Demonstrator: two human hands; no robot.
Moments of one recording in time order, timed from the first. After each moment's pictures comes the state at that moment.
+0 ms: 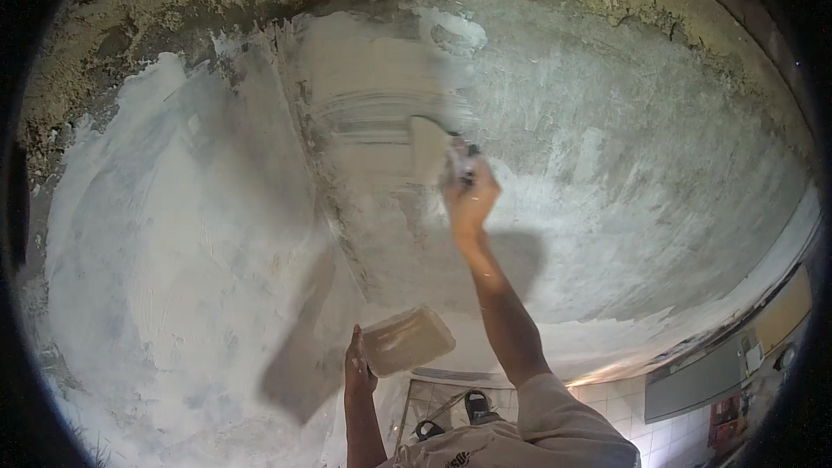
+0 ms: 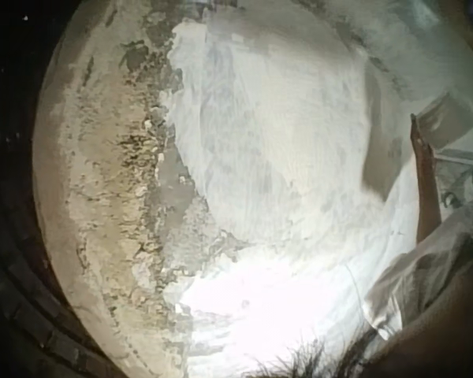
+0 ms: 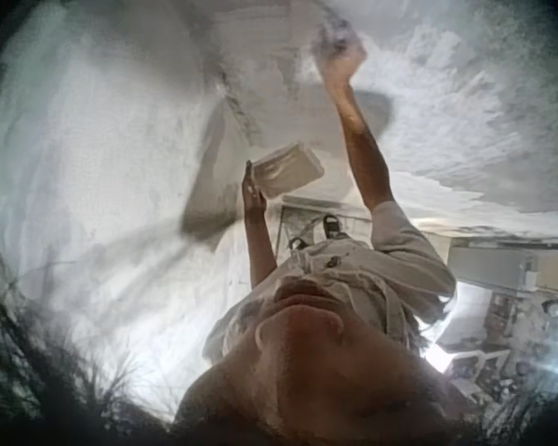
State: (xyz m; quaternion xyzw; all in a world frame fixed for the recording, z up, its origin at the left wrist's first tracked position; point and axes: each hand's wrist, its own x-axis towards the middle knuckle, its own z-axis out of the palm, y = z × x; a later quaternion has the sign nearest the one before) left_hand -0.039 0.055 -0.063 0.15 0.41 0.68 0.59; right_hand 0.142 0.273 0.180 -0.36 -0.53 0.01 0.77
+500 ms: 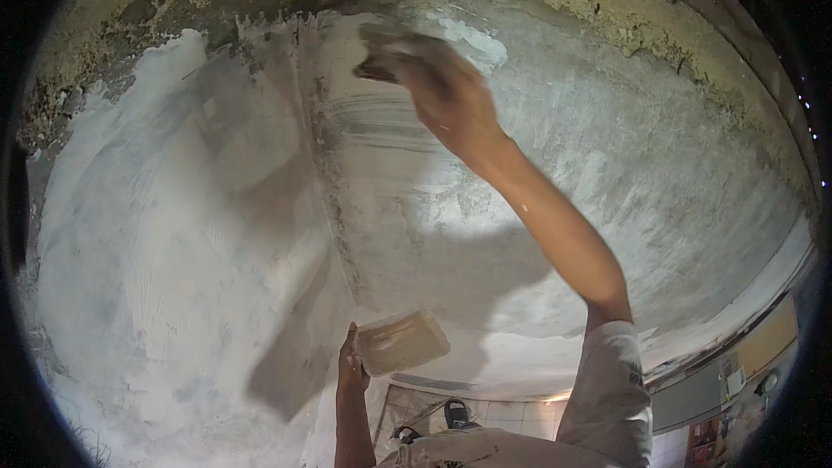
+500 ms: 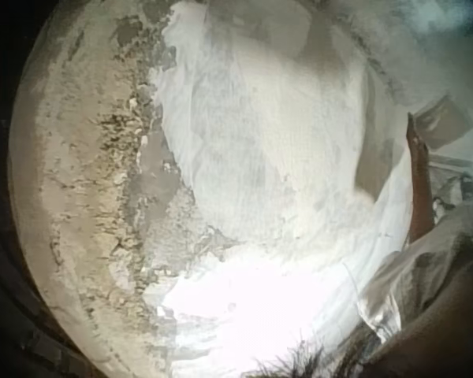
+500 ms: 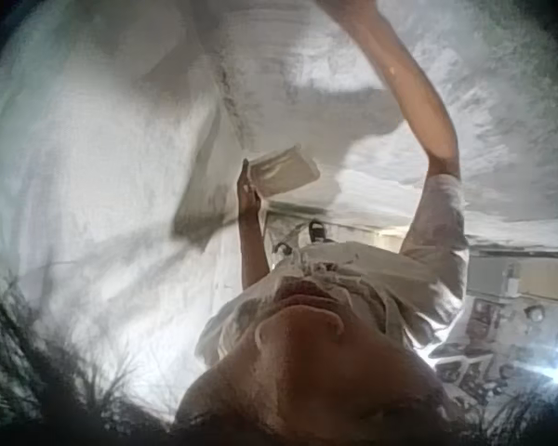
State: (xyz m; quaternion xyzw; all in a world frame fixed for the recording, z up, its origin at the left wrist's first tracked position) left_hand -0.028 0.056 -0.034 0.17 0.35 0.68 0.62; right_hand 0.133 0.236 0.363 -0.09 -0.76 -0.25 0.59
